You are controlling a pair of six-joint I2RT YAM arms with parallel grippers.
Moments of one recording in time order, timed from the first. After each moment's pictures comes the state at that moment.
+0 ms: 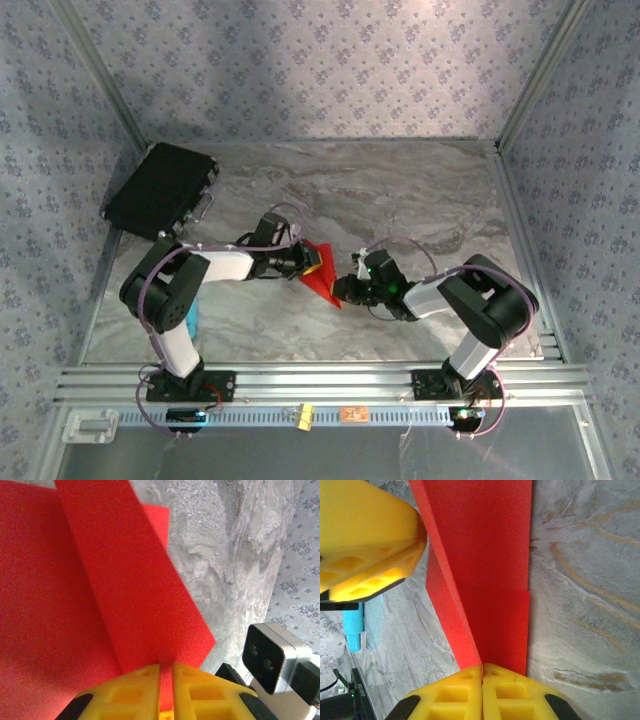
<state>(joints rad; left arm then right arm) -0.59 1.77 0.80 0.19 0.56 -1.06 0.68 1.65 0.43 0.57 -0.41 0.88</state>
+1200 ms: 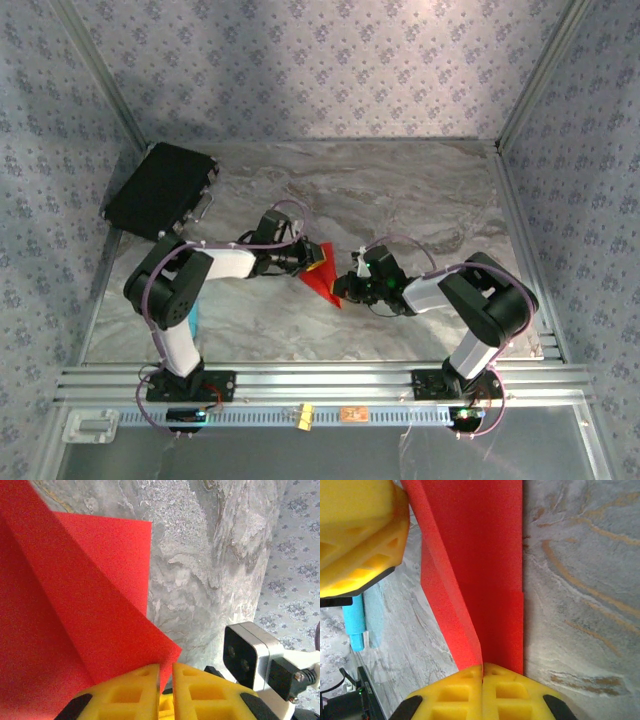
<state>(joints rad) -0.59 1.80 0.83 0.23 0.59 -1.07 0.66 1.66 0.47 0.48 -0.46 0.89</state>
